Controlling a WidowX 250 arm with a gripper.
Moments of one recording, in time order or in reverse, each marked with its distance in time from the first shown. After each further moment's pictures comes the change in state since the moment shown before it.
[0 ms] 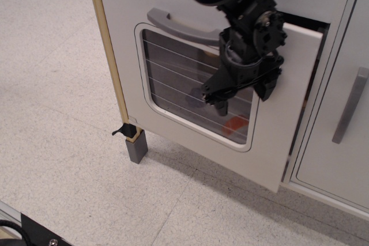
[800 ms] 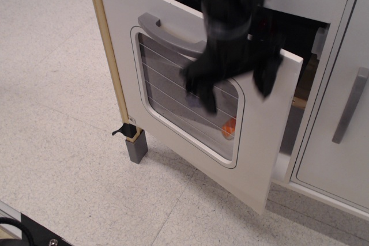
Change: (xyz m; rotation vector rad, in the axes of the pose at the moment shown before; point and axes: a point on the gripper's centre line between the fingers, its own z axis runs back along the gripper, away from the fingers) arm -0.024 0.037 0.065 -0.022 0.157 -0.123
